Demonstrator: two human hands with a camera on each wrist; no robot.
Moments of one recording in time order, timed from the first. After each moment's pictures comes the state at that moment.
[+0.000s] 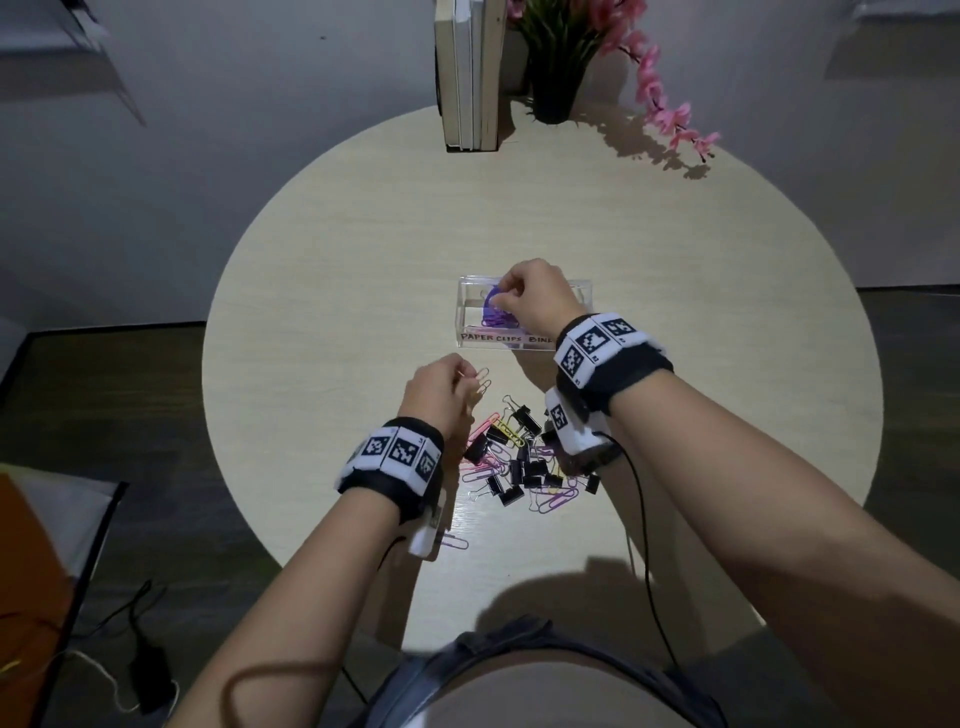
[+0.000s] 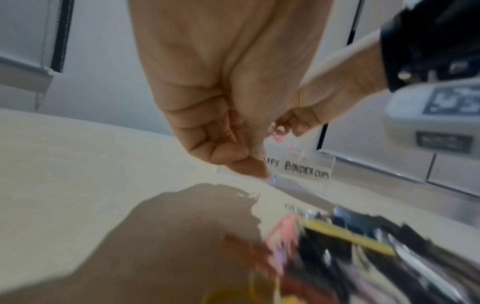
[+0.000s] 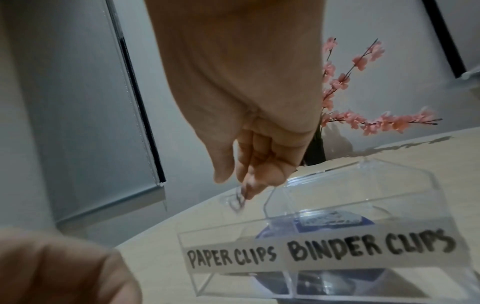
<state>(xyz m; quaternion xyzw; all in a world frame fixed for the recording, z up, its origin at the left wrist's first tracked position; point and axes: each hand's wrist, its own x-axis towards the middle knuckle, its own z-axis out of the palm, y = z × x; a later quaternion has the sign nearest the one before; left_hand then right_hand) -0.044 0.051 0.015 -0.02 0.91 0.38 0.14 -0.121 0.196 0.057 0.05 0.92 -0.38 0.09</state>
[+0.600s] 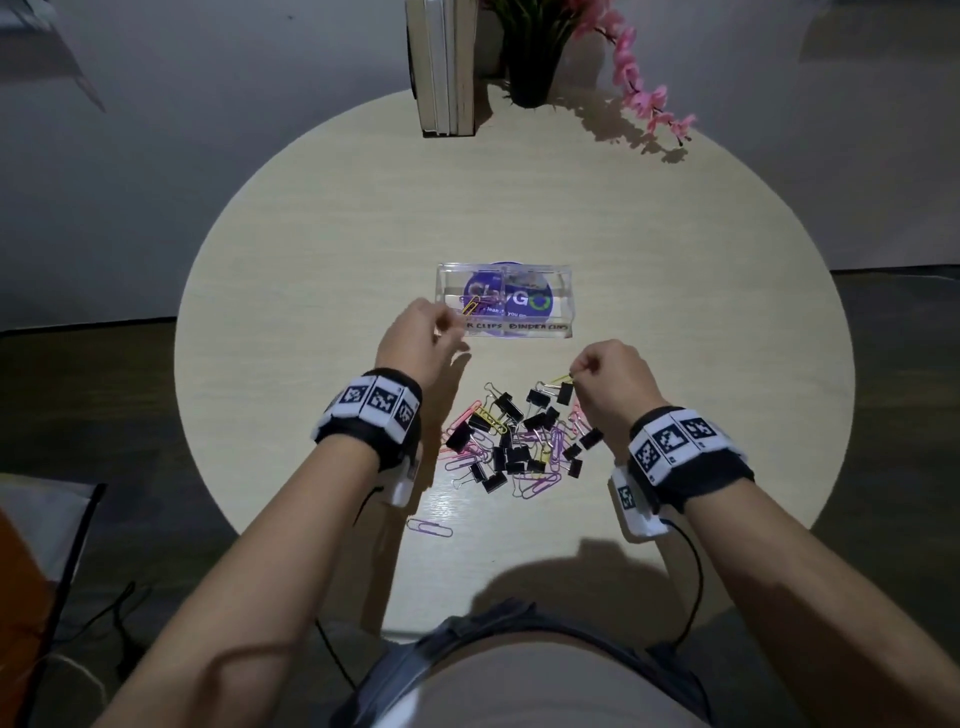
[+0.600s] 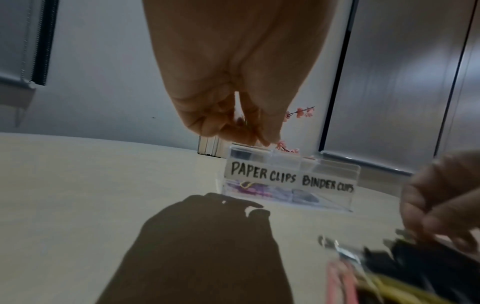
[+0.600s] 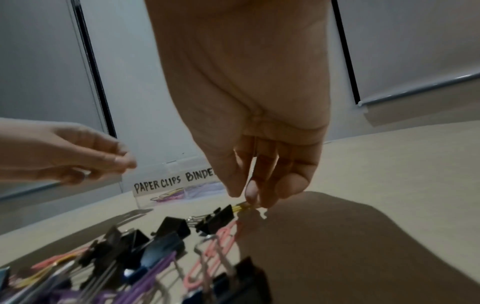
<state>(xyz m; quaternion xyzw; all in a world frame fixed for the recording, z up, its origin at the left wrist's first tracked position) -0.076 0.055 0.026 0.04 0.93 0.36 0.08 -0.026 0.278 0.005 0.15 0.94 -0.30 0.11</state>
